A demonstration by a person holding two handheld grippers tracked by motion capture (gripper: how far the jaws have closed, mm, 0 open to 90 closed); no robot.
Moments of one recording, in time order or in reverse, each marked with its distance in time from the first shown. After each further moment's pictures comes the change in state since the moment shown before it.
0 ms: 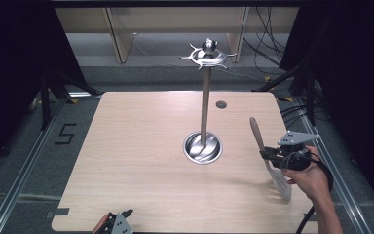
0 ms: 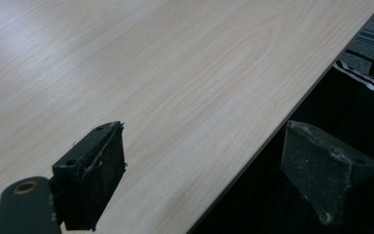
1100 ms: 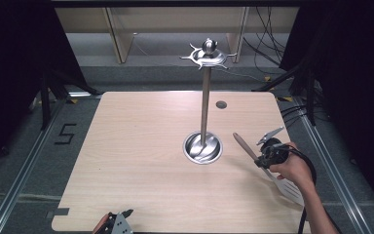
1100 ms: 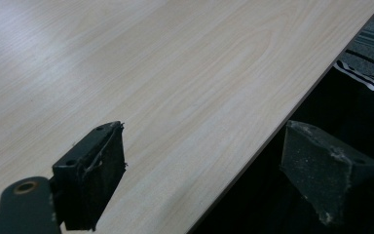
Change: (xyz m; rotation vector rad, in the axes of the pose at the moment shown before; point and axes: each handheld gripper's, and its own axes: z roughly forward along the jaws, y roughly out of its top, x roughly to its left) left arm -0.001 0.000 0.001 -0.008 -0.008 -0.011; right arm -0.018 0.001 0.069 0.411 0.020 -0.038
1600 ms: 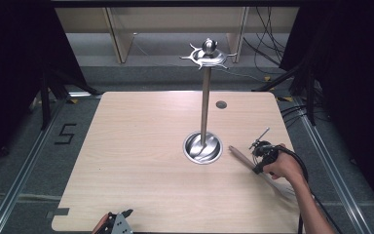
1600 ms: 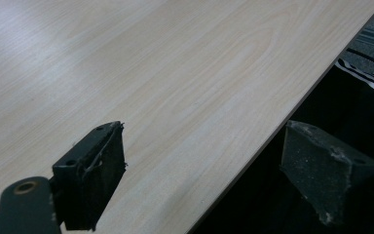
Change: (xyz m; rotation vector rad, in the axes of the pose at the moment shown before) left arm 0.001 0.000 -0.001 0.024 -0.017 0.003; right arm -0.006 0.007 0.040 0.230 0.069 0.006
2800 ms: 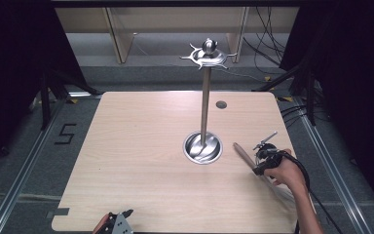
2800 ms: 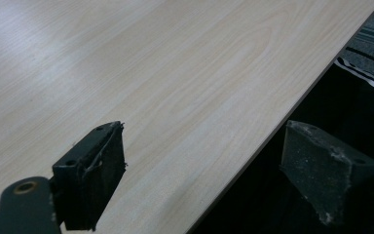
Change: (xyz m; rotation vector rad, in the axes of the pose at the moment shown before) left arm -0.001 0.000 0.001 -0.010 0.017 0.012; right arm 0.008 -0.016 -0.005 -0.111 -0.052 0.093
